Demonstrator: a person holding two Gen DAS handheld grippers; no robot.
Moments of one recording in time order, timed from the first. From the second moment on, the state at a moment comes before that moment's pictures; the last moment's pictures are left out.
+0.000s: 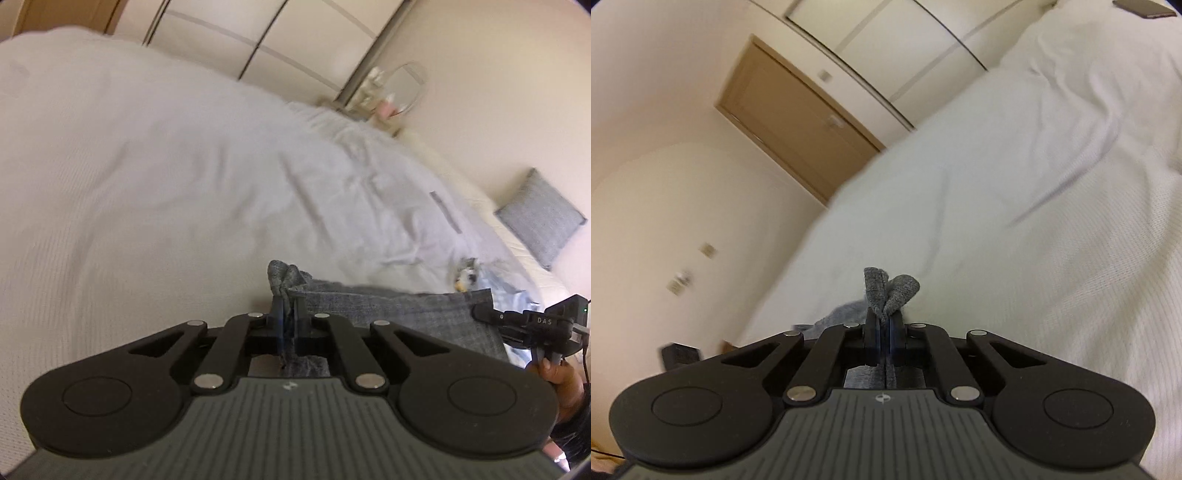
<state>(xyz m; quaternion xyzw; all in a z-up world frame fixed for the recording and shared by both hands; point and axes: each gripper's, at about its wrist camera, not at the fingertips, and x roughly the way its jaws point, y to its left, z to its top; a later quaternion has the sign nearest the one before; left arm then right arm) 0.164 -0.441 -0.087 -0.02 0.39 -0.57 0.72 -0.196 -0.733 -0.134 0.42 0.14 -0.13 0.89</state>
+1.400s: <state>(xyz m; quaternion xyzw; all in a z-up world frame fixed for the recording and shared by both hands) -0.068 -0.425 -0.126 0.48 -0.05 -0.59 0.65 -0.165 -0.500 -0.189 -0.35 0.36 -0.18 0.84</state>
